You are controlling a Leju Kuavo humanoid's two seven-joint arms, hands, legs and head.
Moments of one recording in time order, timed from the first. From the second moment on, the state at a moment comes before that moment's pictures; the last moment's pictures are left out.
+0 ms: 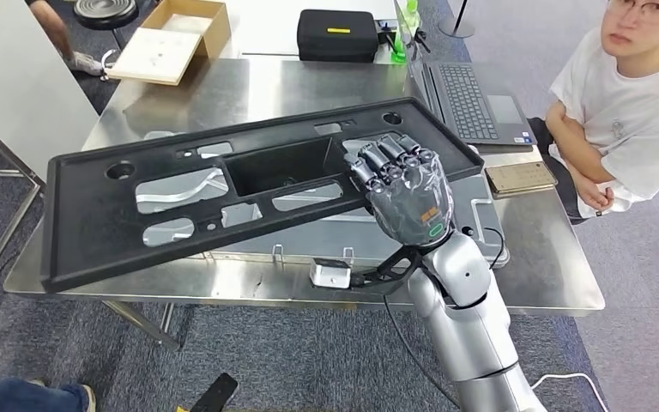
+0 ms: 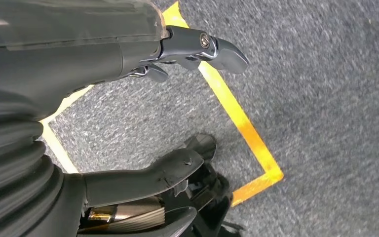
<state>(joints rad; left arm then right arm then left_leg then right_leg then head) -0.21 -0.17 0.71 -0.20 -1.18 0.00 -0.39 -0.50 0.17 0.27 -1.52 1.38 -0.70 -0.42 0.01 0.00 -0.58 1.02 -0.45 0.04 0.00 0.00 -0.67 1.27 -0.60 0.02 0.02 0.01</state>
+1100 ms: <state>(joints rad) -0.21 -0.18 0.72 -0.20 -1.15 -0.01 -0.42 -0.69 0.02 0.27 -1.09 0.82 -0.60 -0.26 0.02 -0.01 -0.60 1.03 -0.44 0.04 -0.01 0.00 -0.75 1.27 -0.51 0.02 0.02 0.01</state>
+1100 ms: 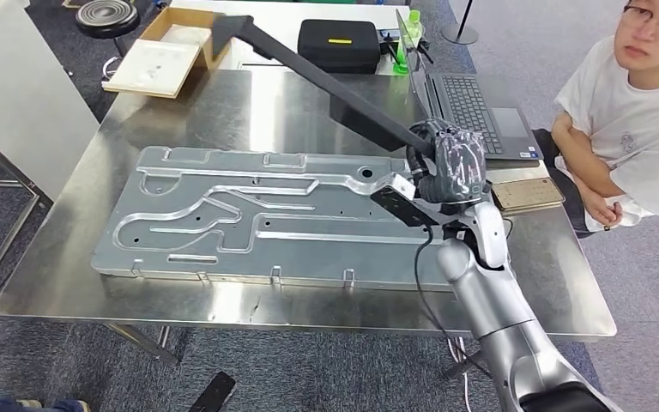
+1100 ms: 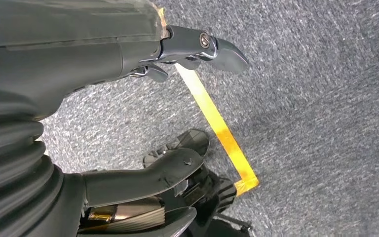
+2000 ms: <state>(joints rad) -0.22 -0.18 0.72 -0.20 -1.15 -0.01 -0.43 -0.73 -0.12 0.18 -0.75 0.87 -0.65 -0.24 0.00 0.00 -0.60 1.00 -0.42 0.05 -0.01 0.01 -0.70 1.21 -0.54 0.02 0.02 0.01</state>
